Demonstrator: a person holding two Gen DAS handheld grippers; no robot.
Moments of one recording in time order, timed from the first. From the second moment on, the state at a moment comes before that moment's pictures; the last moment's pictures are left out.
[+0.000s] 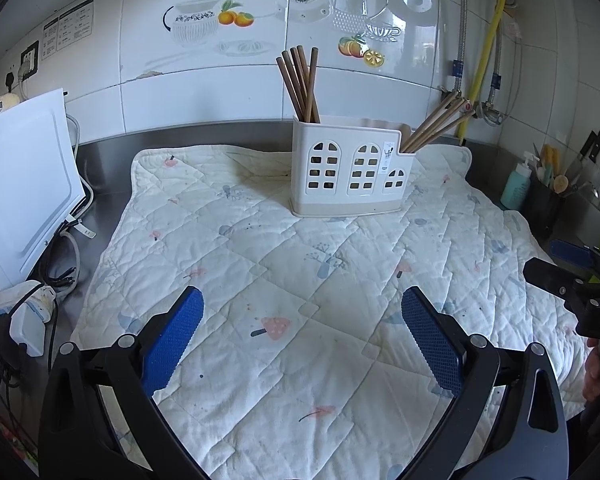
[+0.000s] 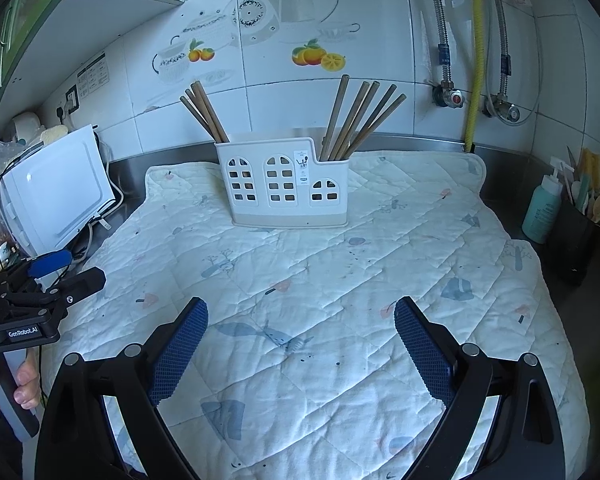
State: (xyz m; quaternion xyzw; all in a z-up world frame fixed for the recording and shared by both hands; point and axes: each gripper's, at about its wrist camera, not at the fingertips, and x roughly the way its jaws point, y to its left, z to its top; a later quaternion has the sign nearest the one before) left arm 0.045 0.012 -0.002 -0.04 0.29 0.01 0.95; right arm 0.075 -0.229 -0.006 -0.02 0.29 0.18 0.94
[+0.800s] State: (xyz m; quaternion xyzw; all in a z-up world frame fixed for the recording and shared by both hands) left arm 0.044 0.012 -0.003 -0.04 0.30 0.01 0.95; right arm 0.073 -0.223 -0.005 -0.02 0.29 0.19 0.94
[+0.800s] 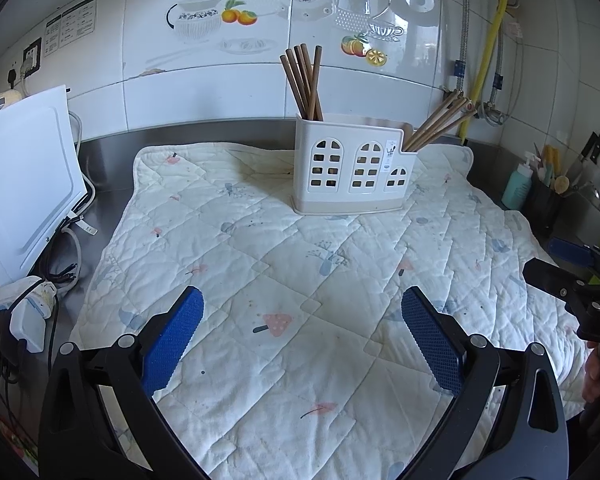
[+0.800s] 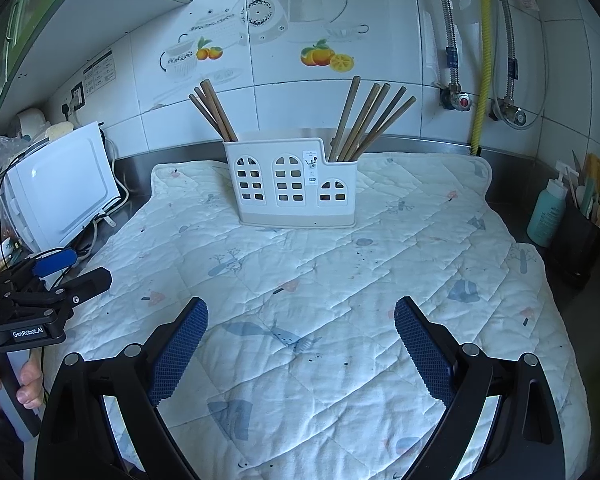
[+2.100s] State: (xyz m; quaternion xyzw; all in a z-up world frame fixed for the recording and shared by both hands) left arm 0.042 0.011 -0.002 -0.04 0.29 0.00 0.96; right arm 0.072 -0.222 -0.003 -0.02 0.29 0.20 0.94
